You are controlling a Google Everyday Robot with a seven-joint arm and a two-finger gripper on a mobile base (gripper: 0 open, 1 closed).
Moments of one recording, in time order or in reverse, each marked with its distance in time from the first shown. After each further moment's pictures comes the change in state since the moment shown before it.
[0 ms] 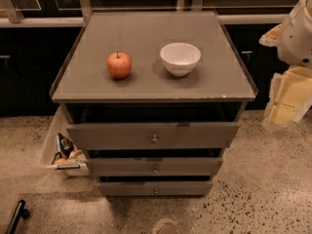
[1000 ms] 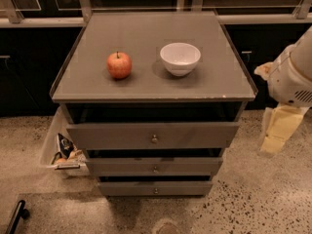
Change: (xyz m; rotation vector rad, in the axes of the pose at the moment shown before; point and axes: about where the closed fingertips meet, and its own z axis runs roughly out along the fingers) arm 0.027 0.018 0.062 -0.013 0.025 -0.004
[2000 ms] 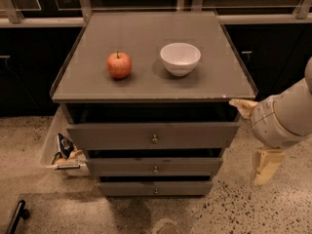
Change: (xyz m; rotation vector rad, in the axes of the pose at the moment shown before) arm 0.003 0.036 0.081 0.012 -0.131 -0.283
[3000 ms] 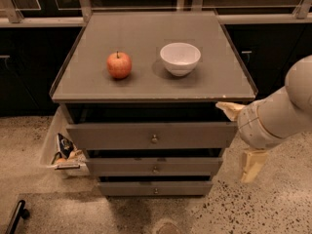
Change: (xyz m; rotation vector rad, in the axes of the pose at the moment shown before) arm -0.007 -0.006 0.030 0.013 -0.043 -0.070
